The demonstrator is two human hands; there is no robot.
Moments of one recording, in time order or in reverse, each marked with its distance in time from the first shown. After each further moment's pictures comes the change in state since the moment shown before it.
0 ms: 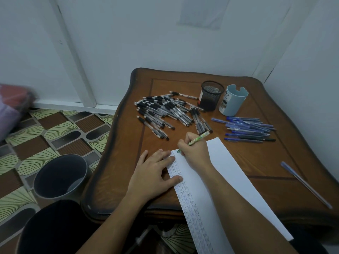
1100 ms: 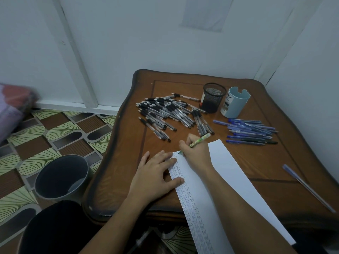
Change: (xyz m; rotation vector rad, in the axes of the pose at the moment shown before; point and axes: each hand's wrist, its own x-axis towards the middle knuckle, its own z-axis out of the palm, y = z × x) left_hand 0.001 -0.002 0.001 -0.002 -0.018 -0.016; right_hand -0.002 -0.006 0.002 -0.060 0.016 0.001
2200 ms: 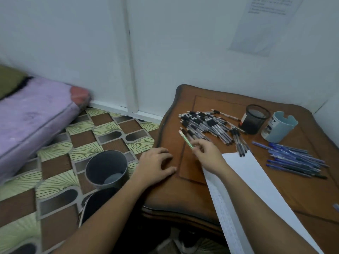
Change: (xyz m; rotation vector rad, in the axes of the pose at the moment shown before) left_hand -0.023 -0.081 -0.066 0.060 0.044 -0.228; right_hand 0.013 -0.063 0.052 -0.354 -0.393 -0.033
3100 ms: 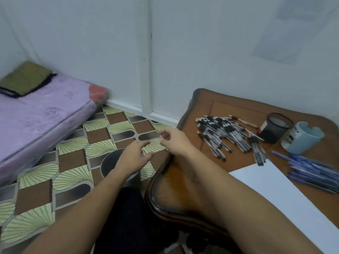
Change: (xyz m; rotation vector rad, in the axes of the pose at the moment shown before) left_hand -0.022 -0.088 -0.044 -0.181 0.176 -0.328; right_hand 0.046 -0.114 0.087 -0.030 -0.248 -0.176
